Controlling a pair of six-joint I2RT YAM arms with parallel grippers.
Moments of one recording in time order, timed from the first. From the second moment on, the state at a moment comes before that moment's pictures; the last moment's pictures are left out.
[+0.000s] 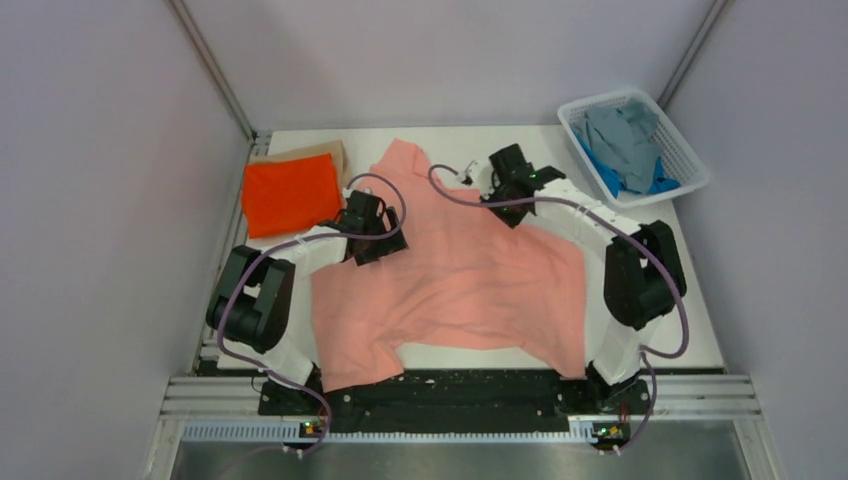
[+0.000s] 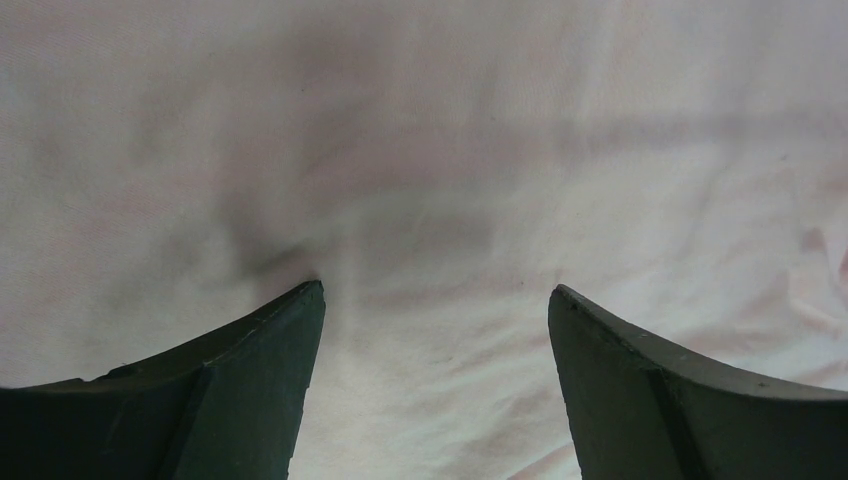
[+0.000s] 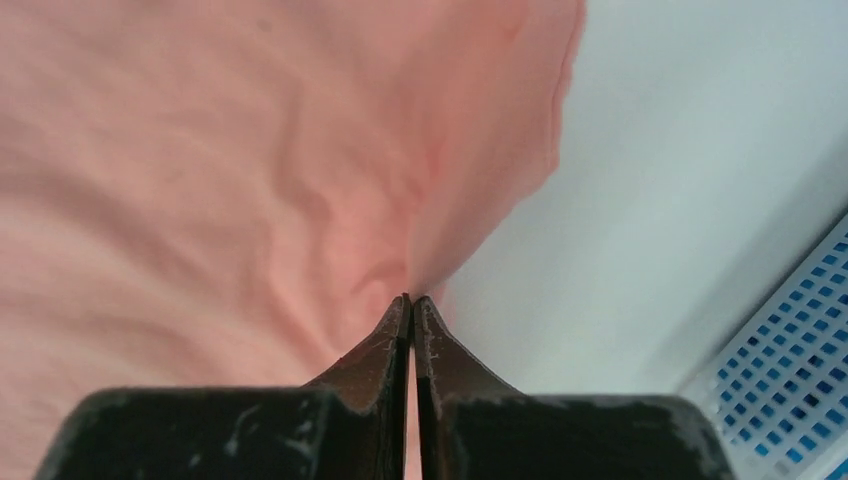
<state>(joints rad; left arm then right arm) -0.38 1.64 0.91 -0.21 0.02 -0.68 0.42 1.82 1.43 -0.67 0.01 -0.51</state>
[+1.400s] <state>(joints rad) -0.38 1.59 0.85 -0.17 0.03 -0.68 0.66 0.97 0.49 -0.30 0.16 0.54</state>
